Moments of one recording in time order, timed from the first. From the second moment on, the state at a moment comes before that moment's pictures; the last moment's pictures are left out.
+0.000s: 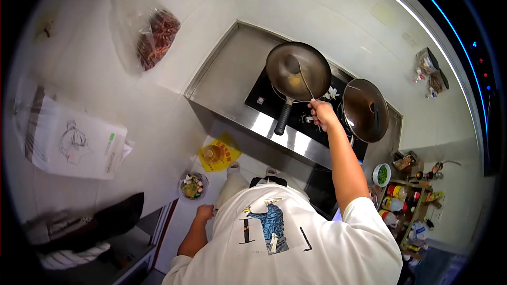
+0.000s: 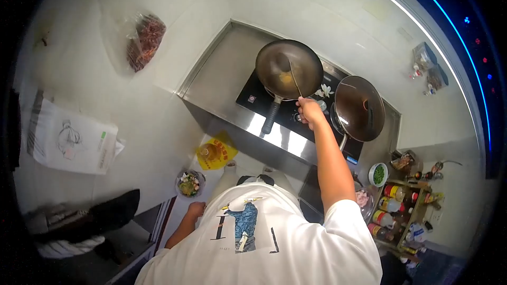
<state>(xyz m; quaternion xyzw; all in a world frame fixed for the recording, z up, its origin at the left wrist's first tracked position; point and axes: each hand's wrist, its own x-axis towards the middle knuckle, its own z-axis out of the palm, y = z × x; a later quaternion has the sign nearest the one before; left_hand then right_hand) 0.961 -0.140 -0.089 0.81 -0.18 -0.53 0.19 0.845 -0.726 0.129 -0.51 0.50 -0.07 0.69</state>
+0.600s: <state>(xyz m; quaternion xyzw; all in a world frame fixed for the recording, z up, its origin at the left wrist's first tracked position) 1.143 -0.107 -0.085 0.74 0.12 -0.53 0.41 0.874 -0.699 0.141 -0.79 0.58 -0.14 0.16</state>
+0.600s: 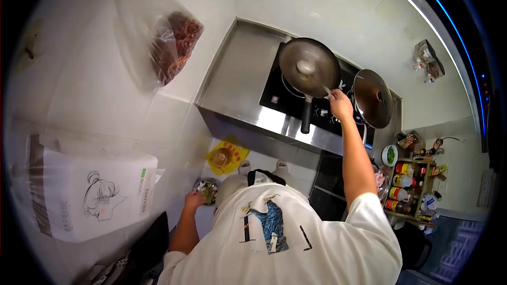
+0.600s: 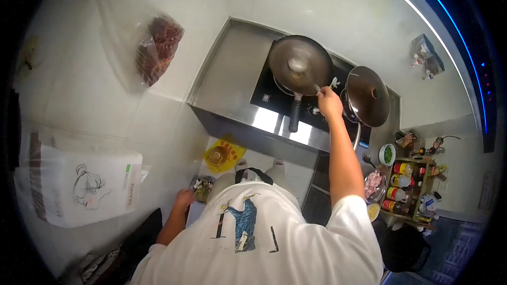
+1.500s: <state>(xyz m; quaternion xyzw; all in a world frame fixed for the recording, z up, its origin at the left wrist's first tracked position) 1.140 -0.133 -0.058 0.77 -0.01 -0.56 0.30 0.873 -0.650 0.066 -0.76 0.62 -0.16 0.07</state>
